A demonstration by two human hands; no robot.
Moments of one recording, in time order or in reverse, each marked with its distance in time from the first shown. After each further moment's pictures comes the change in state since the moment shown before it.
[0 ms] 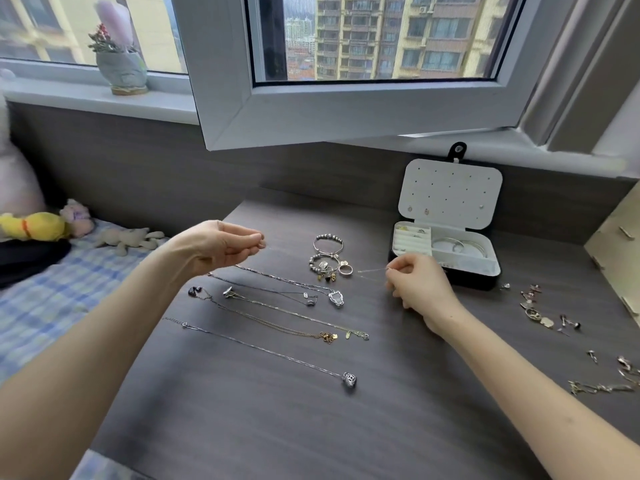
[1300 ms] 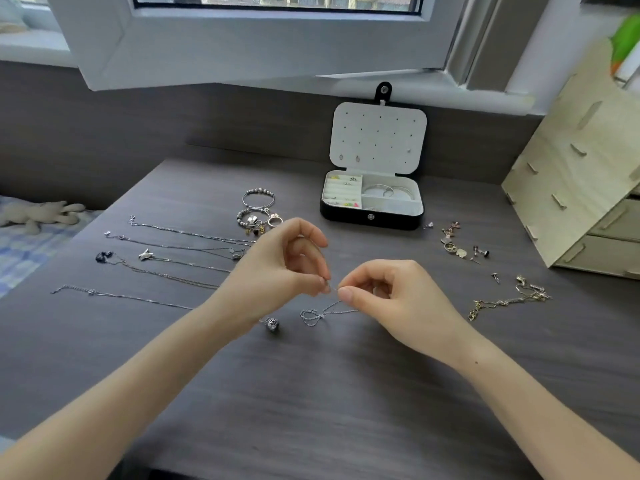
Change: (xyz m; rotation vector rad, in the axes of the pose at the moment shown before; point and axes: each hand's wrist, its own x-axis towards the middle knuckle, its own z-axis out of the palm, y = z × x) left_hand -0.087 -0.057 0.166 0.262 -0.284 0.425; right_hand -0.109 0.017 -0.062 -0.002 -0.213 -0.285
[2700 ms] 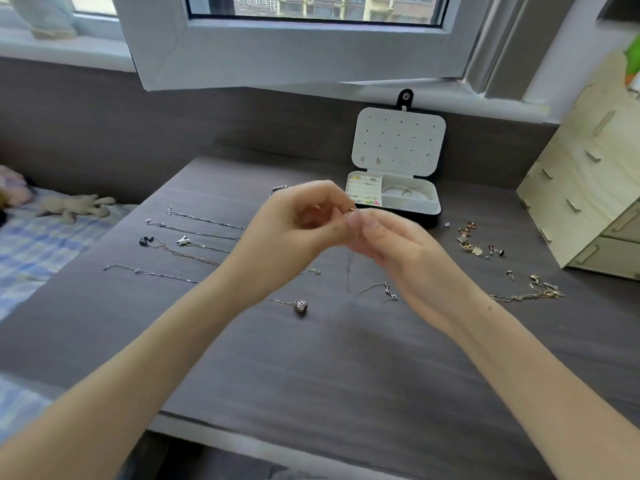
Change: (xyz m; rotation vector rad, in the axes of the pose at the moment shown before) left_hand -0.028 0.042 -0.013 0.115 0.075 0.348; right_hand 0.014 -0.033 0.010 0.494 -0.108 -0.043
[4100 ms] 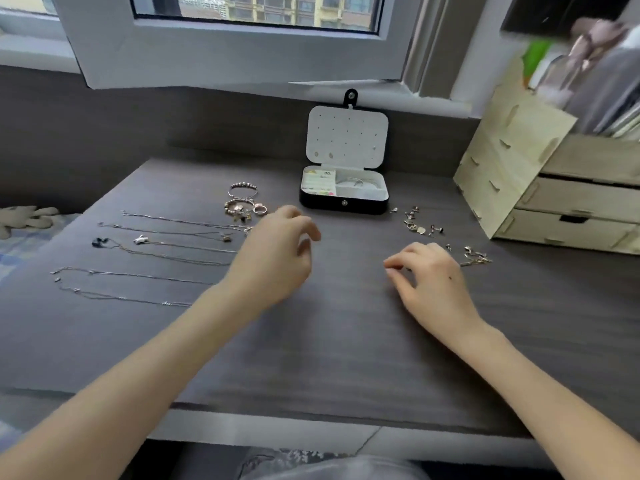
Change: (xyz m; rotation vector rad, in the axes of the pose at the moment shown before) left_hand -0.009 -0.034 0.035 0.712 0.016 0.000; right_hand -0.071 0.054 -0.056 -1.238 0.495 -0.135
